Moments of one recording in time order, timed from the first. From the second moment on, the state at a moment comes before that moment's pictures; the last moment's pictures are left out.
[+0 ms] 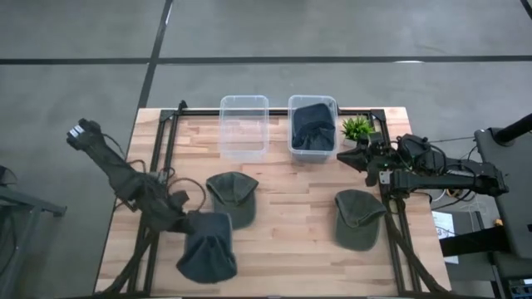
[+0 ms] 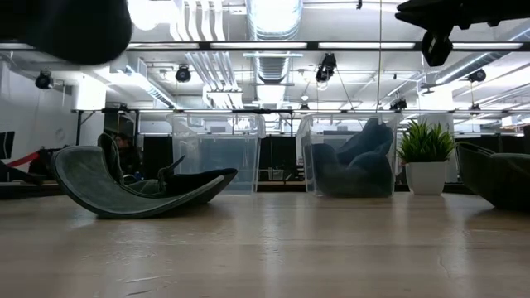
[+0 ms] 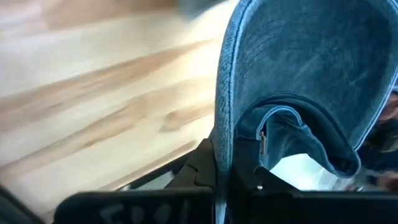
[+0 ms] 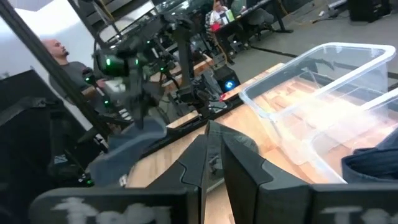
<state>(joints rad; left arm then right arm) -0.73 0.95 0.89 -0.83 -0.09 -2.11 -0.14 0.43 0.48 -0.09 -0.08 0.53</state>
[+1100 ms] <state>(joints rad) -0.04 1.49 1.62 -1.05 -0.27 -1.07 -0.14 0.96 0.86 -0.23 -0.17 0.42</state>
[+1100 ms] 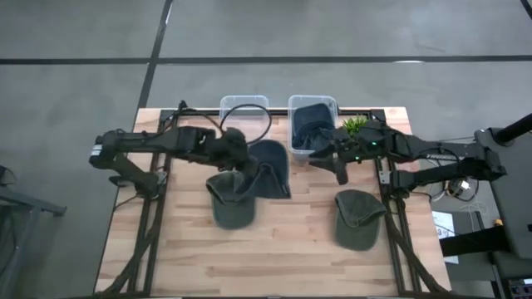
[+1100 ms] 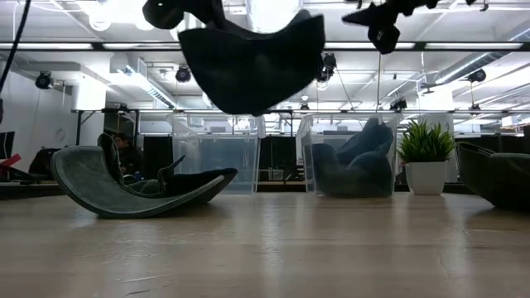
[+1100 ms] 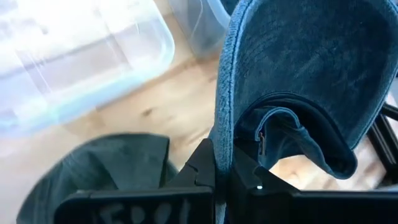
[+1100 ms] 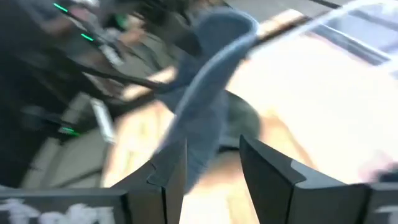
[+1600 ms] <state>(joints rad) 0.04 1.53 1.68 -0.96 -0.39 -1.01 -0.14 1.15 1.11 -0.30 -0.06 0.36</state>
